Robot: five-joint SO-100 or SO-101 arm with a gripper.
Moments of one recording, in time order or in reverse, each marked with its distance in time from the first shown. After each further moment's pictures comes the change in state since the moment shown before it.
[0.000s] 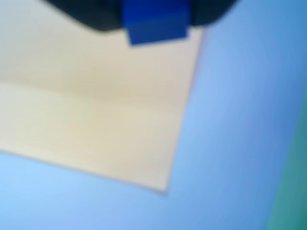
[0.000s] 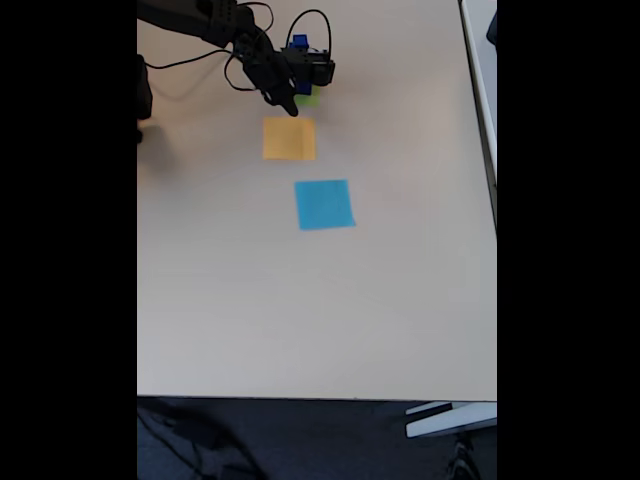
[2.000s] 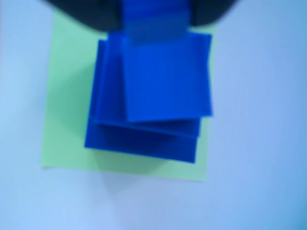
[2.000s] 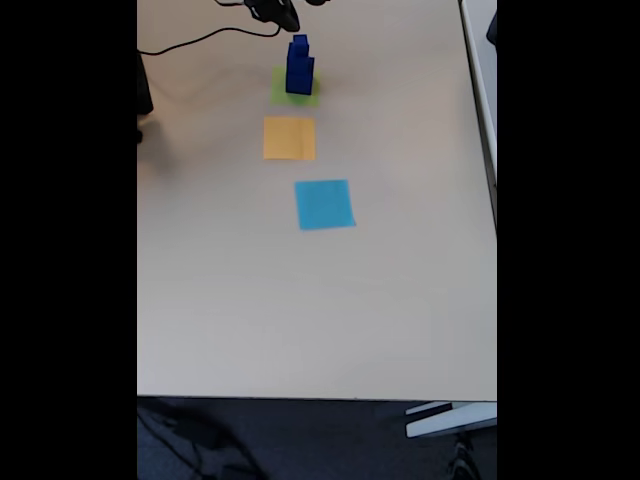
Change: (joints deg) arm -13.4 11.4 -19.8 23.5 28.2
